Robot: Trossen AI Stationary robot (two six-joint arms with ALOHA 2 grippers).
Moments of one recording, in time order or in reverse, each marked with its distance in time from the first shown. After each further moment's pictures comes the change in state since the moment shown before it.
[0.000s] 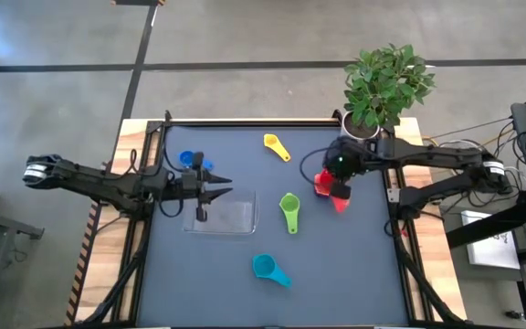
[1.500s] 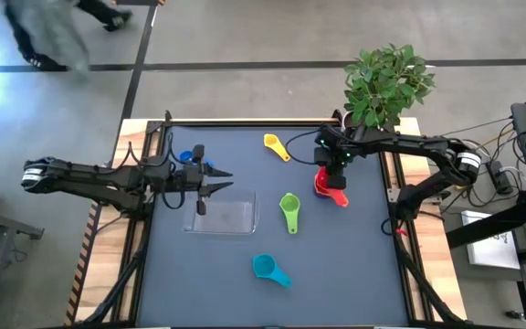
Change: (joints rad) left arm 0.075 -0.011 0.129 -0.257 0.069 0.003; right arm -0.244 0.246 -0.022 0.082 -0.184 -0.339
